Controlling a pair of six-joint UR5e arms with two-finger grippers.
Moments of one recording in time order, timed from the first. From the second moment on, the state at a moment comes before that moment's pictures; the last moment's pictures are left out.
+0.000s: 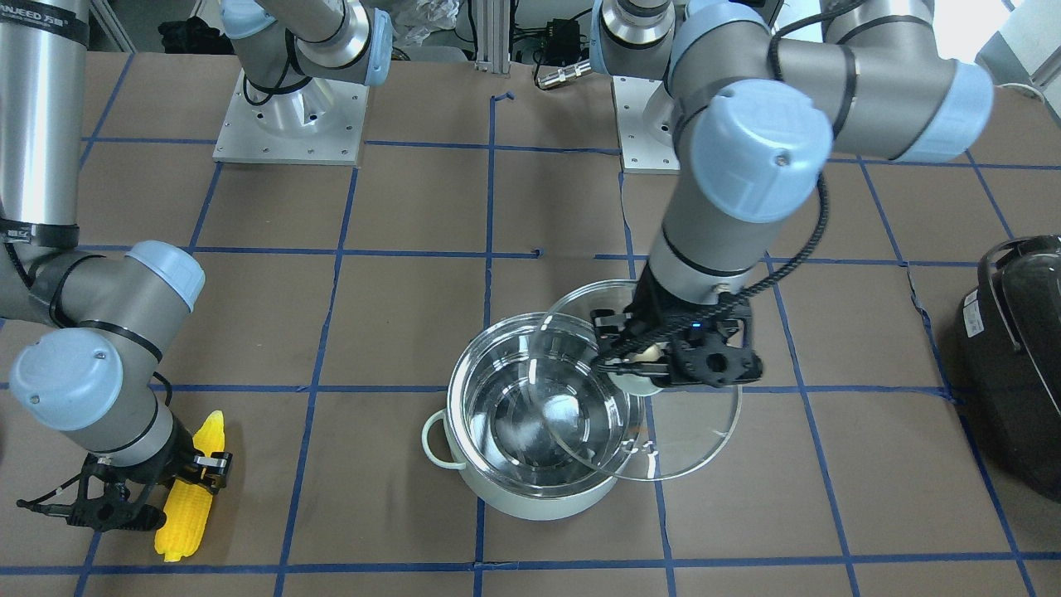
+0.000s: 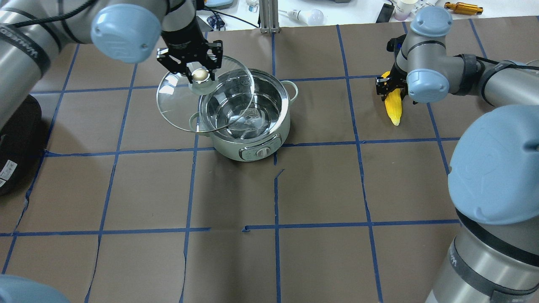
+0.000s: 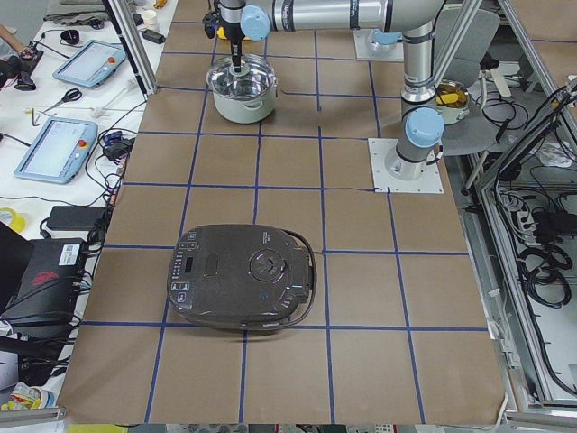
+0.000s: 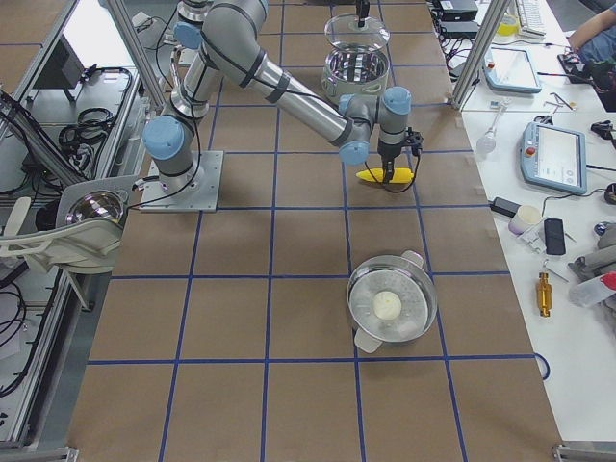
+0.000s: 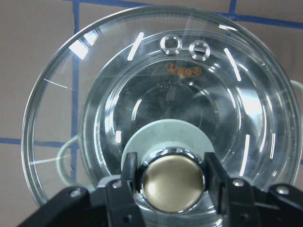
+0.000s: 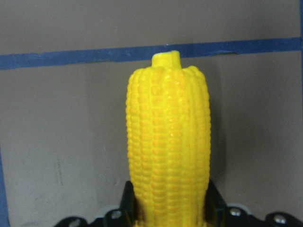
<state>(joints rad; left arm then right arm) -1.63 -1.89 -1.38 -1.41 1.56 -0.14 1.40 -0.97 1.59 -2.30 -1.62 -0.11</state>
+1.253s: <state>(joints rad) -1.15 -1.98 -1.71 -1.00 1.58 0.35 1.85 -1.08 1.21 -1.85 -1.62 0.39</state>
